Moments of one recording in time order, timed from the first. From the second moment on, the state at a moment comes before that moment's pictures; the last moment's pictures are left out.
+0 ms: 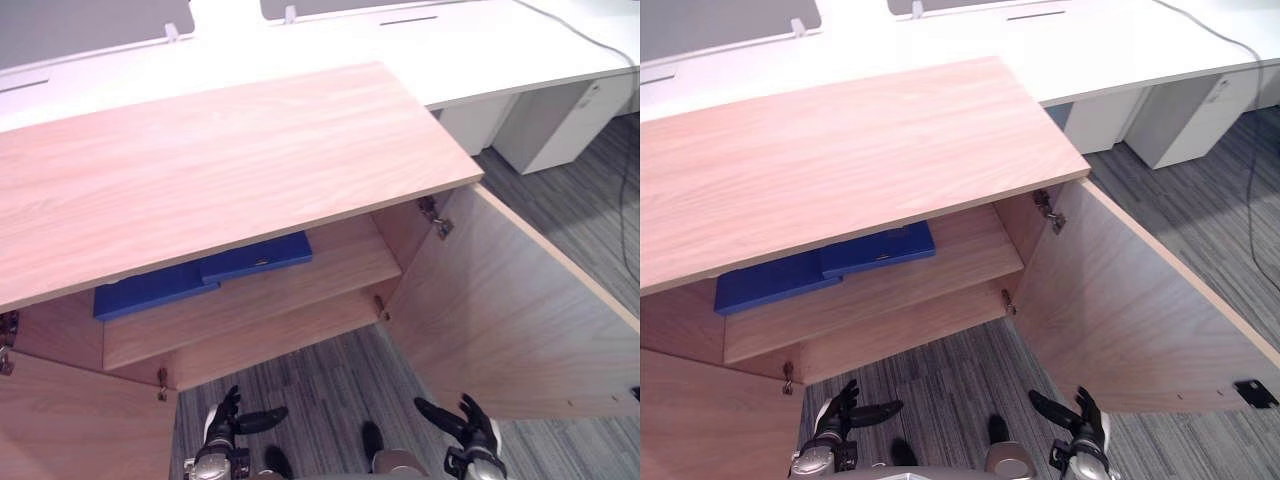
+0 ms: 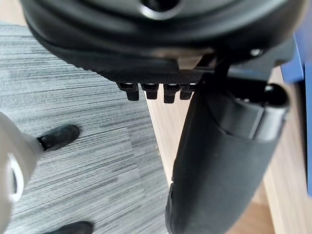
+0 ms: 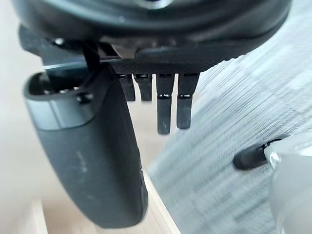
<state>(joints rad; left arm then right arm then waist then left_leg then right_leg) 0.13 0.10 0.06 0.91 -0.05 -0.14 0.07 0.18 -0.05 -0.36 0.81 0.18 -0.11 -0.17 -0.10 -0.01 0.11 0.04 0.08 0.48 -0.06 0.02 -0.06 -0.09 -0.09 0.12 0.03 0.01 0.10</state>
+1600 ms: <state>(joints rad) 0.01 0.11 -0.05 0.93 0.01 -0.15 0.03 0.56 -0.16 0.29 -0.19 0.18 -0.13 -0.12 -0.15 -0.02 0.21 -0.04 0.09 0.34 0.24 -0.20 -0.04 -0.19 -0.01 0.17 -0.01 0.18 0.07</state>
